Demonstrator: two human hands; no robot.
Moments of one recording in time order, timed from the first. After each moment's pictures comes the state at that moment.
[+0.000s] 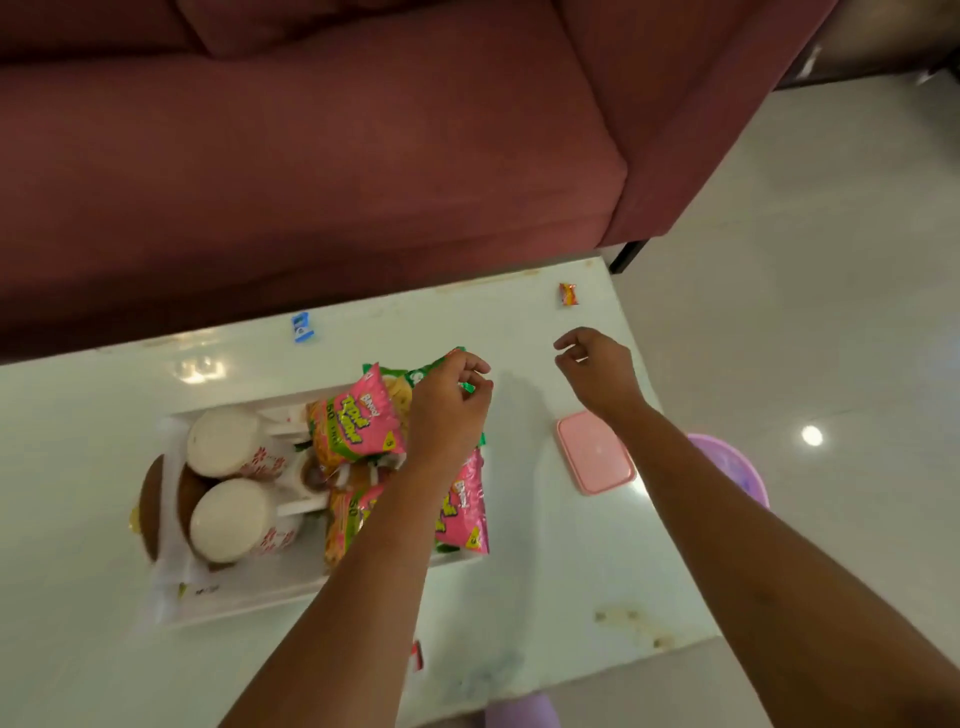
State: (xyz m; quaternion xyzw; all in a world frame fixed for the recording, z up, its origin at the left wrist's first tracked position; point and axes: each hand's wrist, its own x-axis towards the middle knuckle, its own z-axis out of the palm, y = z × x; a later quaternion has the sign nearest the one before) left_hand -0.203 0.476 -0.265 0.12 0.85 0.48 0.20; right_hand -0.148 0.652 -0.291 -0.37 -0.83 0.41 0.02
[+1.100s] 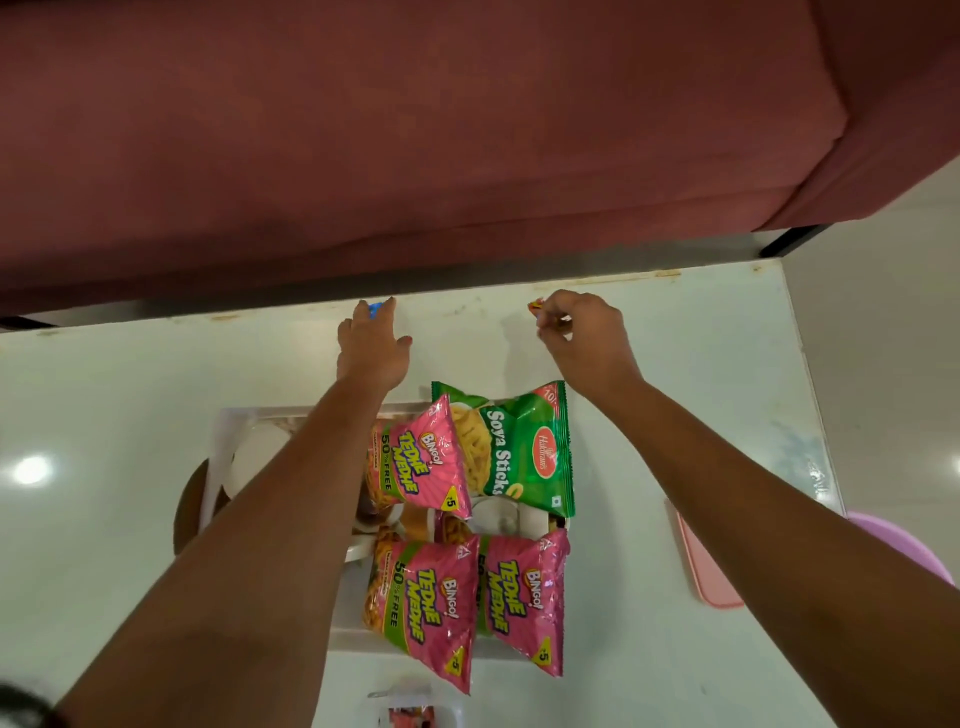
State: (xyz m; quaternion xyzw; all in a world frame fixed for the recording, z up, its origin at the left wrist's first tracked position) left_hand -0.402 0.399 -0.379 0.04 0.98 0.07 0.19; right_hand -0.299 0.613 -0.361 -0.20 -0.88 0.44 0.01
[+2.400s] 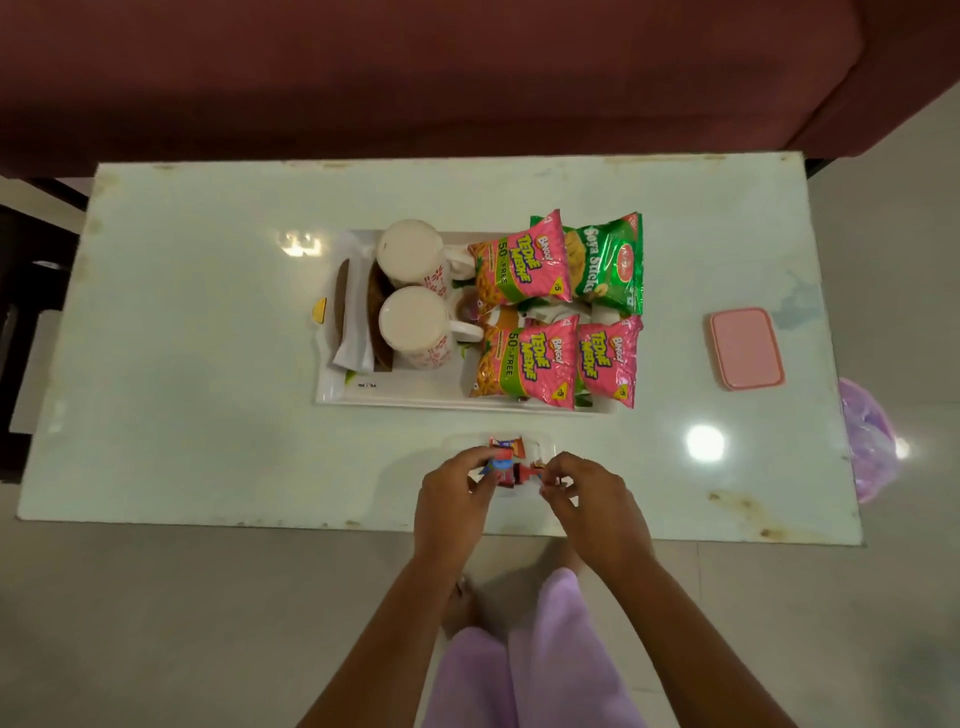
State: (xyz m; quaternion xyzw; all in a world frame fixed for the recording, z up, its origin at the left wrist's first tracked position) left_hand -0.044 0.236 -0.311 -0.02 0.88 0.39 0.25; right_hand 0.011 0.388 -0.302 -0.25 -0.86 0.39 -0.19
